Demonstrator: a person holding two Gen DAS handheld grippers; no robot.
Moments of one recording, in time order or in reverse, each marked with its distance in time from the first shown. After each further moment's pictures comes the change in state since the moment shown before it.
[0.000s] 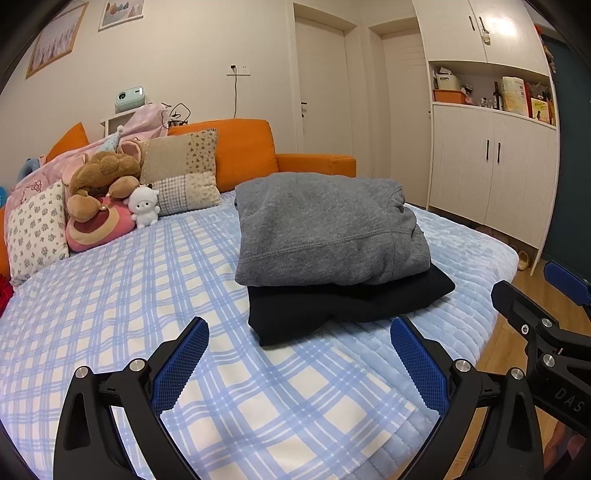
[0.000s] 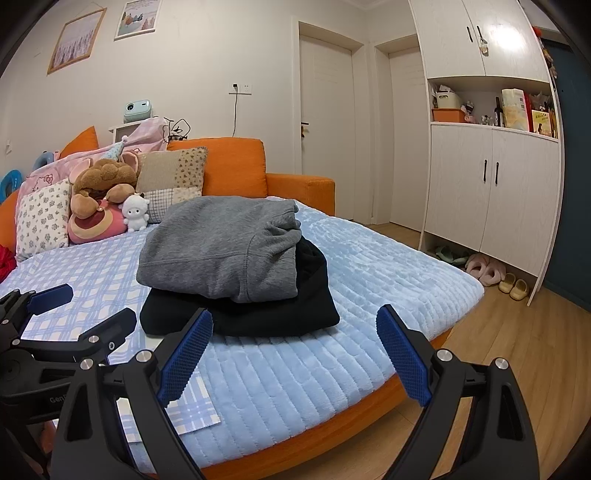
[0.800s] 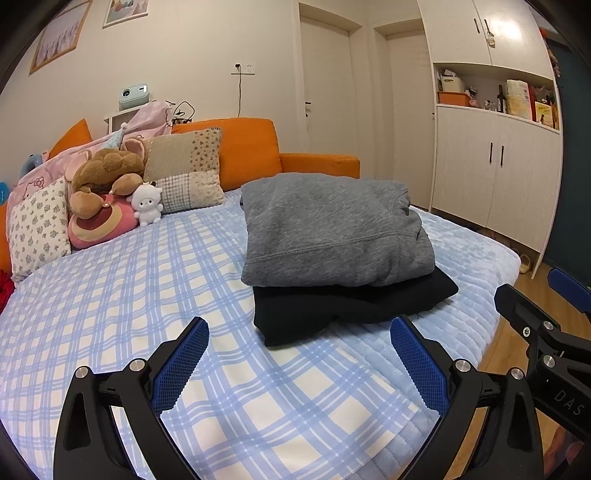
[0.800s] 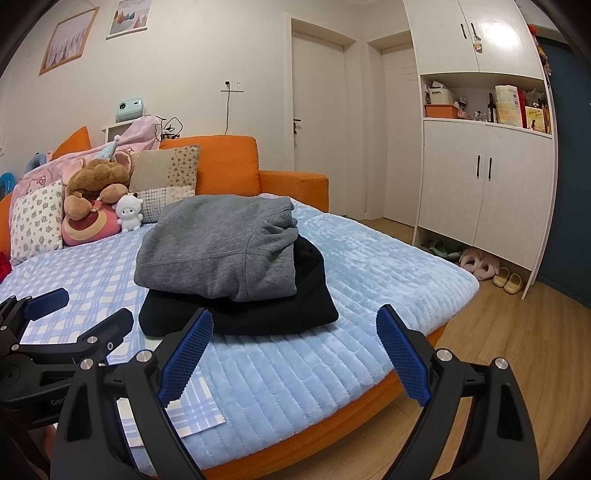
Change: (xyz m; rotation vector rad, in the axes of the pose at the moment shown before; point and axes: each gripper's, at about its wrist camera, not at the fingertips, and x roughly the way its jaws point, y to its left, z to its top) left arm 0.000 0.003 0.001 -0.008 0.004 0.010; right arm -0.007 0.006 -0.001 0.023 0.017 -0.030
